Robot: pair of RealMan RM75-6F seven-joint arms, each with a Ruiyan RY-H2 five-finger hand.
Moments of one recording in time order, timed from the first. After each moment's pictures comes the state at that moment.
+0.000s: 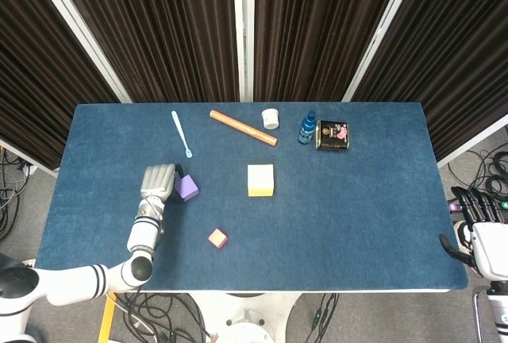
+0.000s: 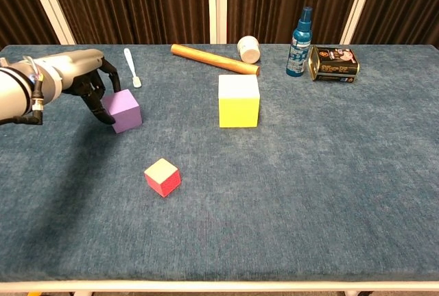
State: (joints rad) left arm -0.83 -1.70 -0.25 -1.37 0.52 1.04 0.60; right arm 0.07 -1.05 0.06 -1.56 -1.53 1.49 0.16
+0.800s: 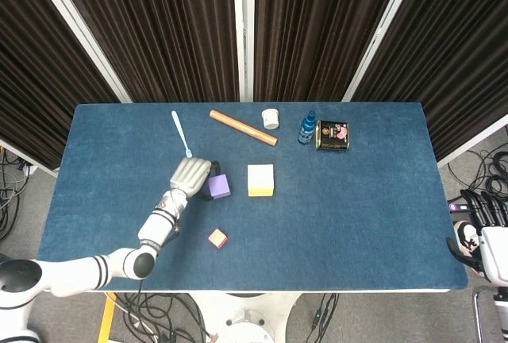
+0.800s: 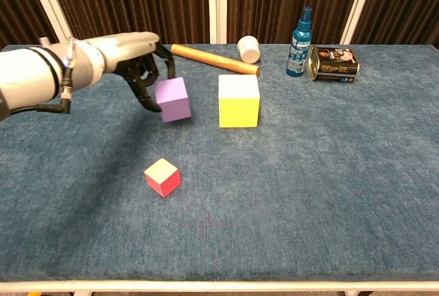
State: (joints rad) left arm -0.90 -1.68 -0.26 -1.31 0.87 0.83 0.38; right arm 0.05 -1.03 0.06 -1.58 -1.52 1.52 0.14
